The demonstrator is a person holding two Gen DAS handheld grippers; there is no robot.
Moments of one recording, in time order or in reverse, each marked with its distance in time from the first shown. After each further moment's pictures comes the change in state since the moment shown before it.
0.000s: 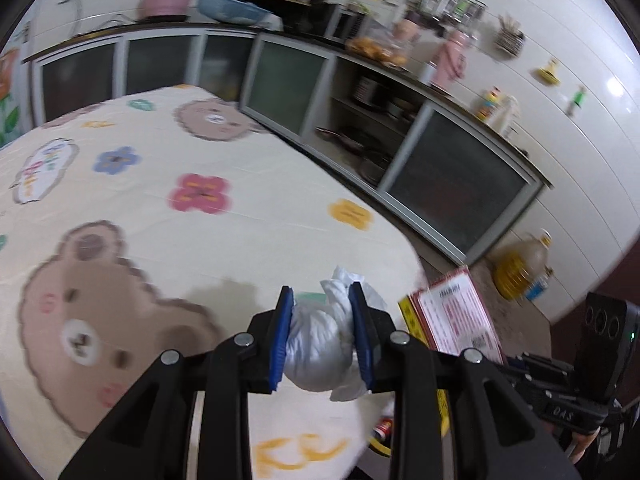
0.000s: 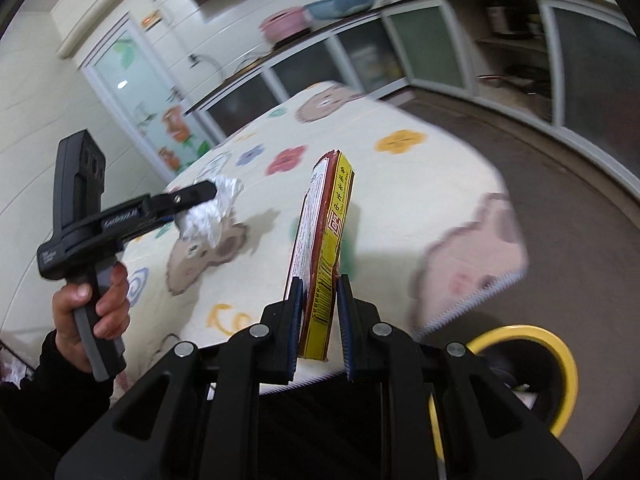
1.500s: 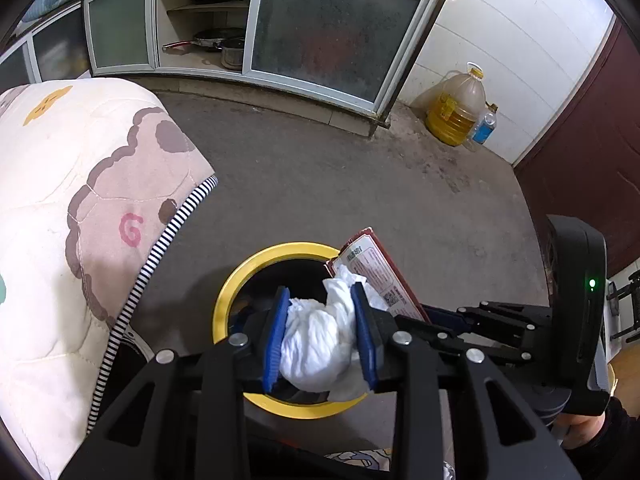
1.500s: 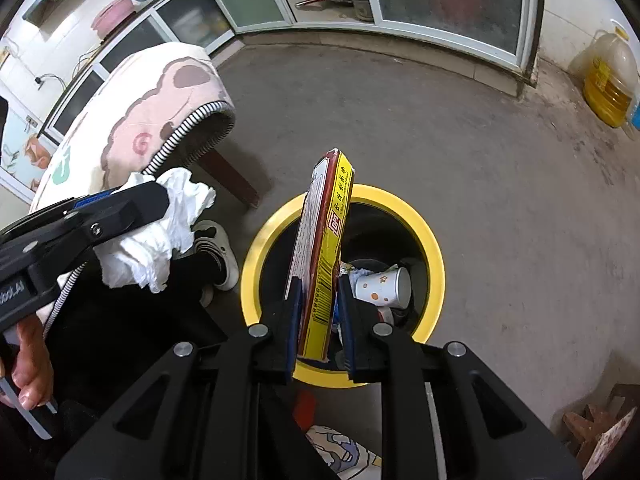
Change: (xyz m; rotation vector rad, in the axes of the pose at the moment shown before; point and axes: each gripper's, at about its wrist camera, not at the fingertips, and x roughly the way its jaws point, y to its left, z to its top) left arm 0.164 -0.219 -0.135 0.379 0.371 -0.159; right arm -0.029 -0.182 -0.140 0.323 0.171 -0.420
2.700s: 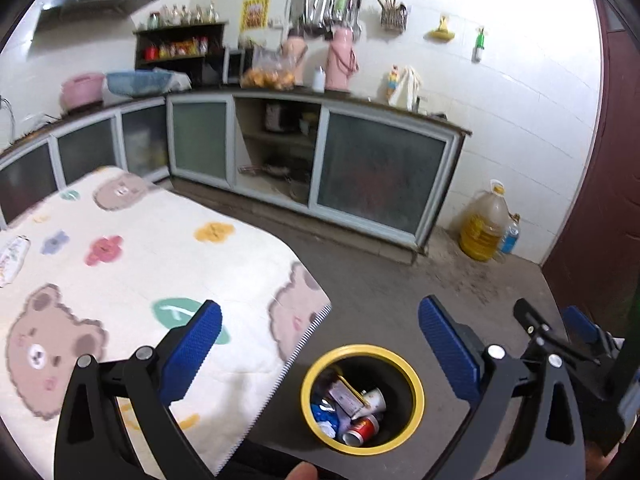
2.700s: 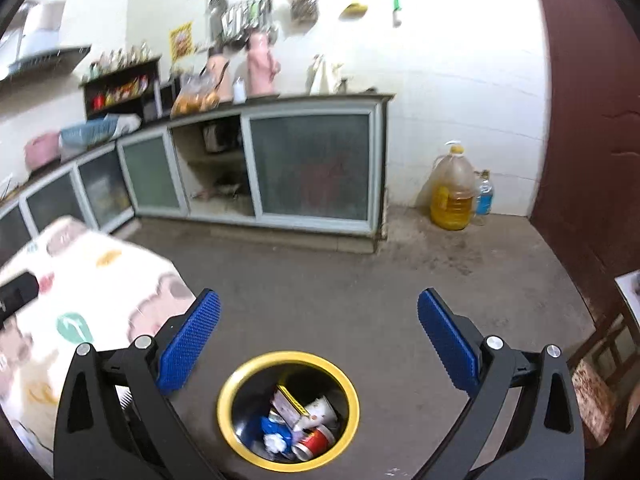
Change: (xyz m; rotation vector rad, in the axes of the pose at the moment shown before) left arm -0.223 0.025 -0.032 -0.049 -0.491 0.188; right arm -0.203 0.110 -0.042 0.185 -0.722 -0.490
